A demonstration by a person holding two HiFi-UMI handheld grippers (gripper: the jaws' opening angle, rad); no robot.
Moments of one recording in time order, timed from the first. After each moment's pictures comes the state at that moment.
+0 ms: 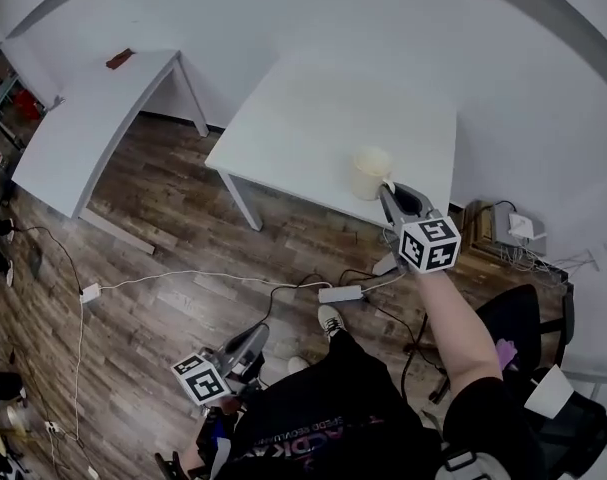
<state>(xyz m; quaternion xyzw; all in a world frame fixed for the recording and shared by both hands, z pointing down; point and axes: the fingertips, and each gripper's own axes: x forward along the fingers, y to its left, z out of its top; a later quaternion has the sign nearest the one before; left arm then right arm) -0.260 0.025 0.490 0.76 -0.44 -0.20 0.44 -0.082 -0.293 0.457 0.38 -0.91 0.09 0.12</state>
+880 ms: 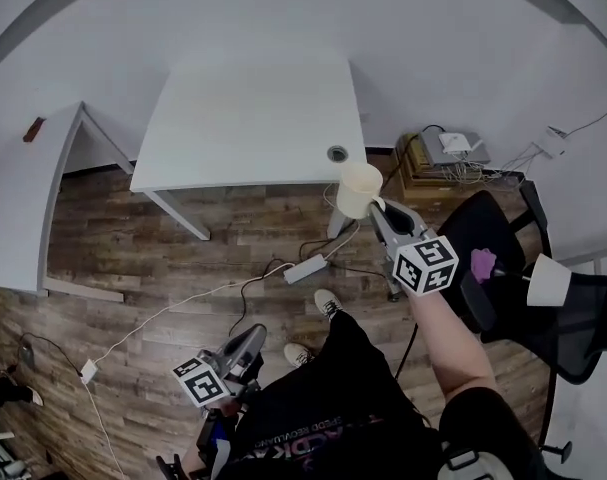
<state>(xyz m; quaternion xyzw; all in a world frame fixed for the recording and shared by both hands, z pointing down) -0.176 0.068 0.500 0.82 -0.28 -0.13 0.48 0.081 -0.123 0.454 0.52 -0.84 0.13 0.08</state>
